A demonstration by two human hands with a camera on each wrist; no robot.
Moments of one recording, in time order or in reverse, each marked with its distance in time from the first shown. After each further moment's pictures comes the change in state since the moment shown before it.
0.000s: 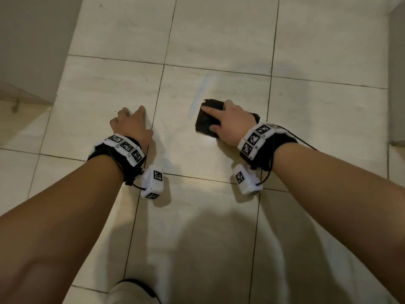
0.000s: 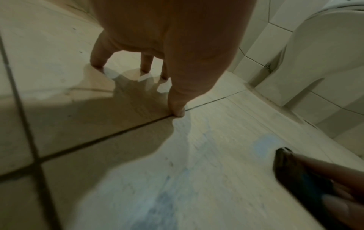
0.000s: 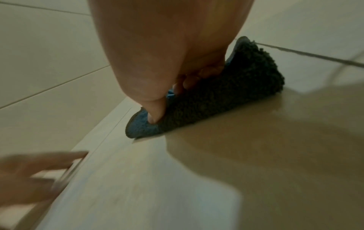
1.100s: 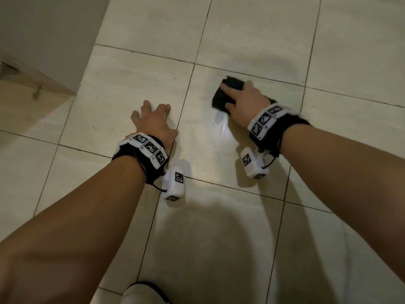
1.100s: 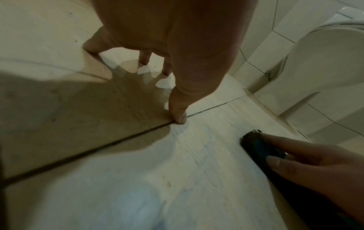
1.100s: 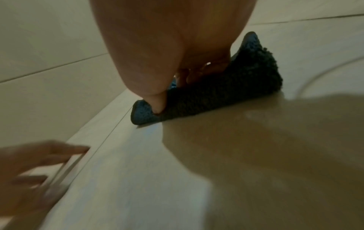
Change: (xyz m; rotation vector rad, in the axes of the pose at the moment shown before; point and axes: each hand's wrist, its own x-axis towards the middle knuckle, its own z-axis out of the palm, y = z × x) left_hand 0.022 -0.019 0.012 -0.165 -0.005 -0.036; right_hand 0.062 -0.026 -0.028 -0.008 0.008 0.072
